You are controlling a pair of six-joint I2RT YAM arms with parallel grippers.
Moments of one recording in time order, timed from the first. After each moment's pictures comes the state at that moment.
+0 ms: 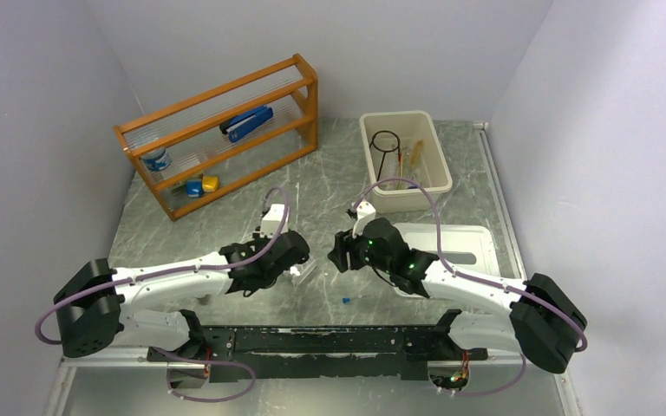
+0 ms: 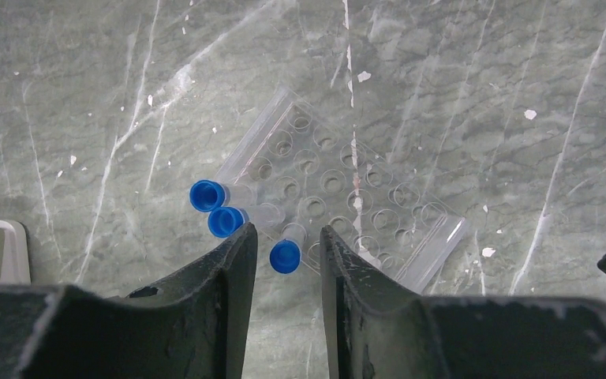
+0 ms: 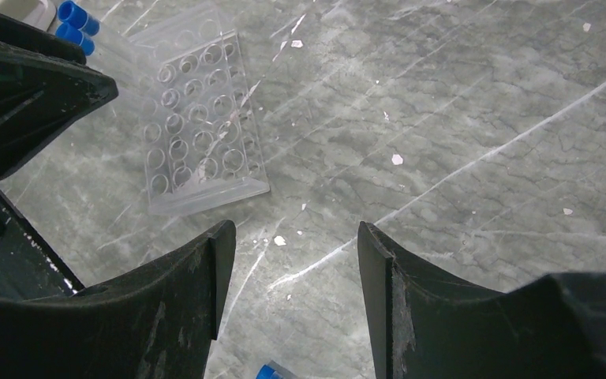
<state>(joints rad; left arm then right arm) -1.07 1.26 0.73 -0.45 -0.74 -0.80 0.86 1.17 0.49 0.15 0.03 0.34</state>
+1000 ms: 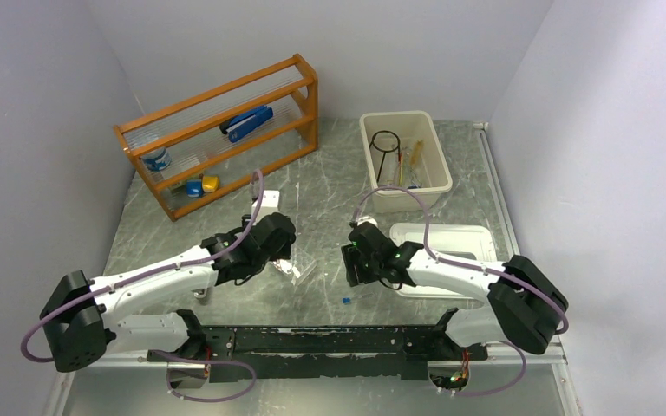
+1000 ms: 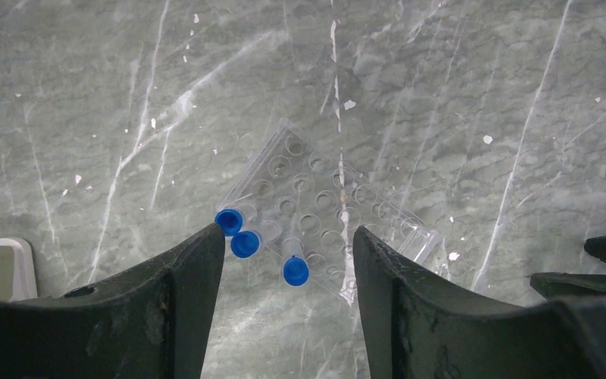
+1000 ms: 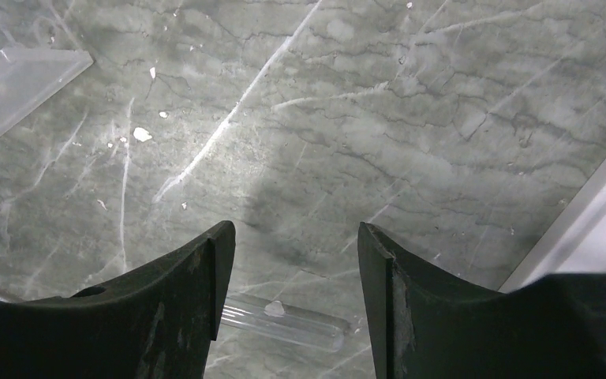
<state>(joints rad) -0.95 1.16 0.77 -0.48 -0.60 -0.73 0.86 1.31 0.58 -0.28 0.11 0.48</state>
